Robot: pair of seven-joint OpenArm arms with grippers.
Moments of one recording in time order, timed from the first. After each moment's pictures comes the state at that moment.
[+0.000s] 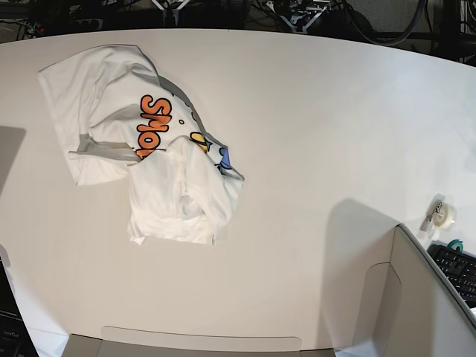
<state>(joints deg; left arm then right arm) 1.8 0.9 -5.7 4.8 0.1 -2.7 -1.6 -7.9 -1.9 2.2 12.1 -1.5 -1.1 1.3</state>
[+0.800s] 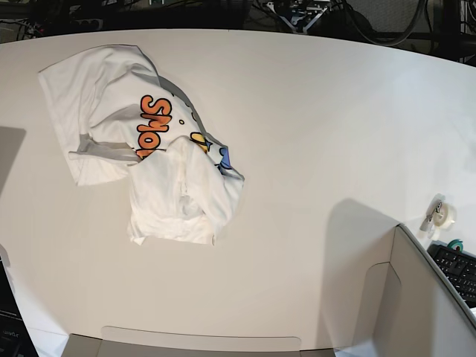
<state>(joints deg) 2.5 0.9 -5.7 6.9 0.1 -2.6 -1.3 -25.2 0.5 2.4 34.8 -1.5 -1.3 0.8</state>
